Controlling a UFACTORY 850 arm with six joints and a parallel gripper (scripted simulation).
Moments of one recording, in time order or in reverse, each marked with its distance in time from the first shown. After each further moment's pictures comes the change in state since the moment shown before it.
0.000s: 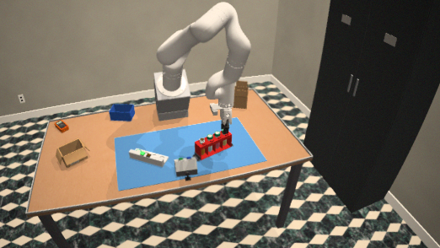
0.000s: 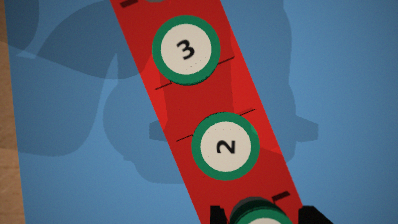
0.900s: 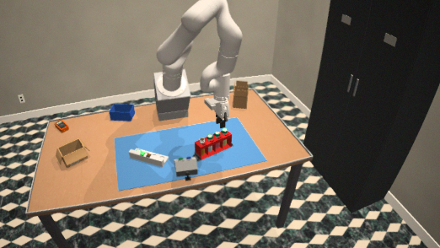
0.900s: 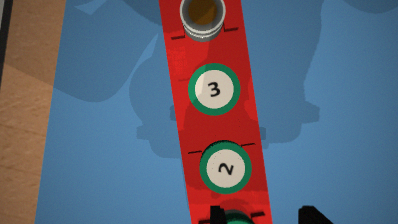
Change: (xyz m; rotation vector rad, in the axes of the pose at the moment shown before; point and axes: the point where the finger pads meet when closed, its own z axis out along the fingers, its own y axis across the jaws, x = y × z) arm 0.025 0.003 -0.043 0.008 -0.004 -0.241
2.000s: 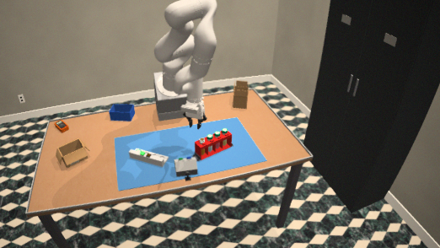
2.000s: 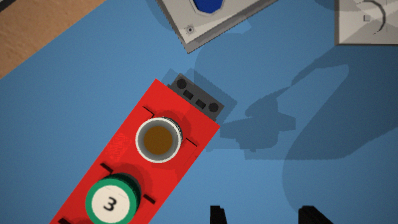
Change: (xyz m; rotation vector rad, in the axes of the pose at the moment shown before) arm 0.140 0.043 -0.002 -0.016 0.010 -0.783
